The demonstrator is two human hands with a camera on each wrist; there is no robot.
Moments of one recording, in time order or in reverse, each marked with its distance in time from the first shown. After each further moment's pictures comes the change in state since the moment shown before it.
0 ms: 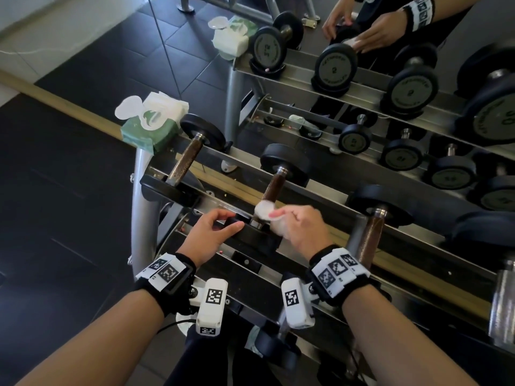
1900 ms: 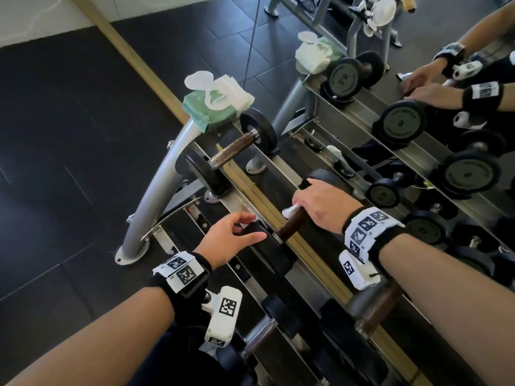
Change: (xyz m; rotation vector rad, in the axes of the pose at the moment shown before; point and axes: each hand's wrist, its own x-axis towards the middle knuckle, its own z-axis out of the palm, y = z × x) left_hand 0.002 -0.033 0.008 -0.093 0.166 -0.022; right_hand 0.118 -0.057 -0.025 -1.160 -0.551 -0.750
